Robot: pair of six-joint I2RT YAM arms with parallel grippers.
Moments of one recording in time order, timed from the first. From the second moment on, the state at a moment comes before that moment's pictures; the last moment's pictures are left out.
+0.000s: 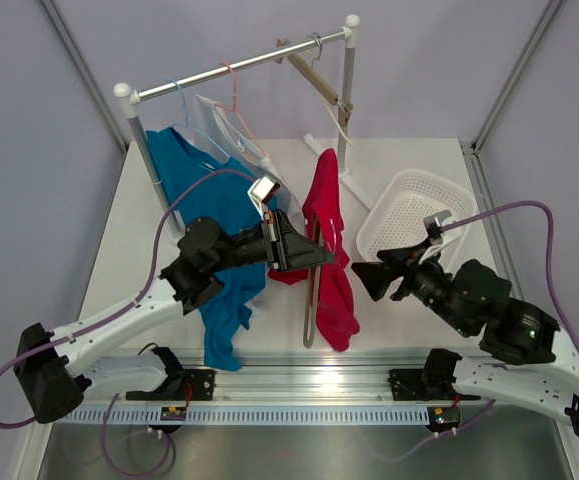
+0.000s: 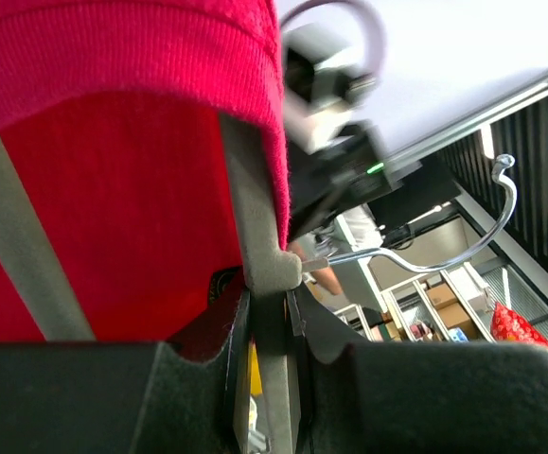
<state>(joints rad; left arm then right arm) -0.87 1.10 0.90 0.49 0.58 -1.28 1.11 0.61 0.97 -0.52 0.44 0.46</state>
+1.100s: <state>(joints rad) -0.91 1.06 0.83 0.40 0.66 -1.11 1.11 0.77 1.12 -0.37 0.31 0.49</state>
